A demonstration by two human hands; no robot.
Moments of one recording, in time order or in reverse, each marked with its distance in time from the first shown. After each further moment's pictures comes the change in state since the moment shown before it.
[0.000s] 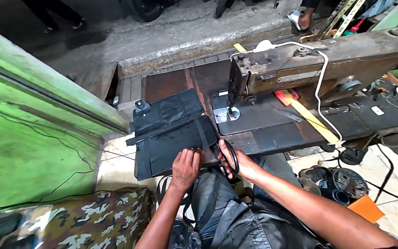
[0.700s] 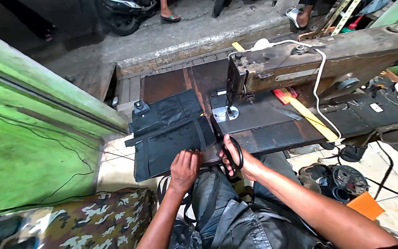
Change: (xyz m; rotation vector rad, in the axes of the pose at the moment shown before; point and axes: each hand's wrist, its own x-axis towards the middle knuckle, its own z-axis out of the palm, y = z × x) left_hand -0.003 0.000 -0.004 0.003 0.005 -0.007; right_hand 0.000 -0.001 -0.008 0.174 -0.022 0.034
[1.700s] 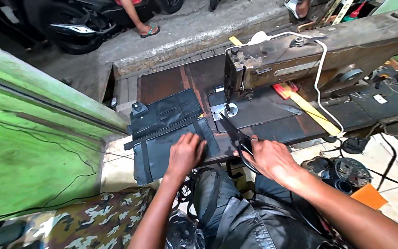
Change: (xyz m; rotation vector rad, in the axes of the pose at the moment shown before) left_hand 0.054 -0.015 -0.004 -0.226 -0.582 -0.199; right_hand -0.053 -0.030 -0.026 -1.551 0.421 -0.015
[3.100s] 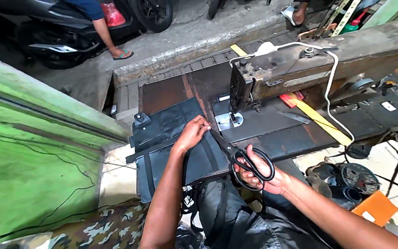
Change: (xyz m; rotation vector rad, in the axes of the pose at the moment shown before) left_hand 0.098 -0.068 0.042 -0.516 -0.171 0.158; right_hand 0.049 0.011 0.076 1.951 -0.820 -0.347
